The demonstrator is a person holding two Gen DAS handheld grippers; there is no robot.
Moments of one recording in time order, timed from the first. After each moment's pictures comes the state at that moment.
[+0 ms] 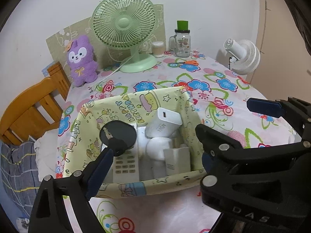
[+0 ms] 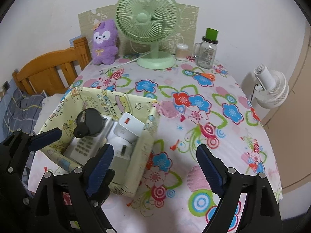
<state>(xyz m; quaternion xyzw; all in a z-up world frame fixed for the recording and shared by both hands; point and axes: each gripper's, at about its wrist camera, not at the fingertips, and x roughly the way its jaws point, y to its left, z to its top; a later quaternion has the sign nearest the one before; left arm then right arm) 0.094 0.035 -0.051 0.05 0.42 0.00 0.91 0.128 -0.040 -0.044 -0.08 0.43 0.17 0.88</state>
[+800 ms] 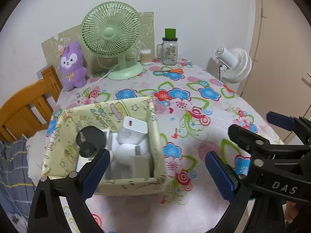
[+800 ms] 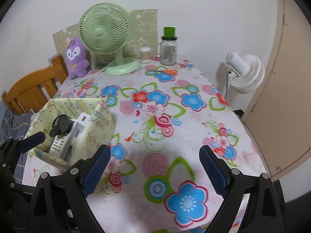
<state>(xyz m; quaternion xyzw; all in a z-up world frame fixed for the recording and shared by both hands) 0.089 -0.013 -0.042 0.02 0.40 -0.01 0.92 0.115 -0.140 -0.036 -0.03 0.41 0.10 0.90</state>
